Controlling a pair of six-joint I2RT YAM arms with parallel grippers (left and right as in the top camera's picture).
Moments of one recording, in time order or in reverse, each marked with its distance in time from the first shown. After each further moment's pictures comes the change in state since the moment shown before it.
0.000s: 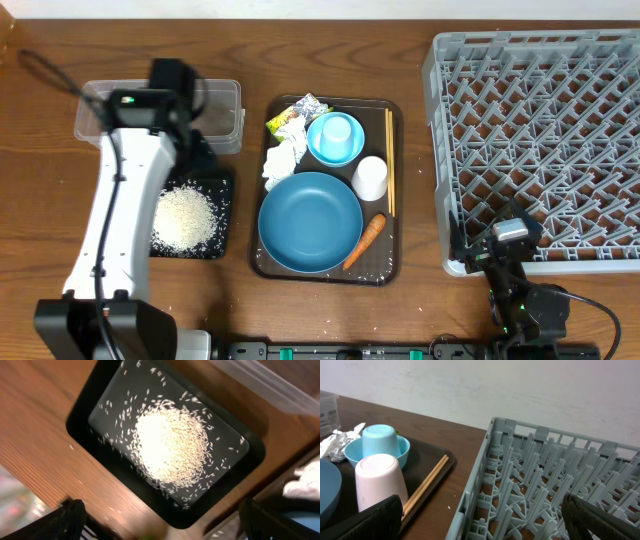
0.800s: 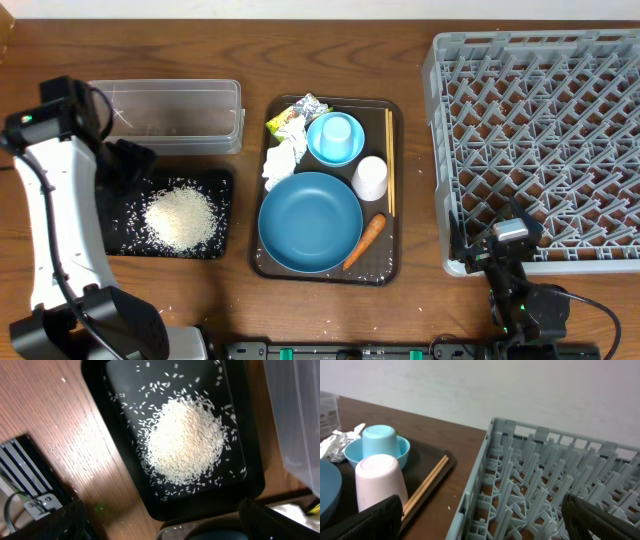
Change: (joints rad) left arm 0.378 0.000 0.000 -0.040 0.251 -0.196; right arm 0.000 0.000 0.000 0.010 -0.004 0.000
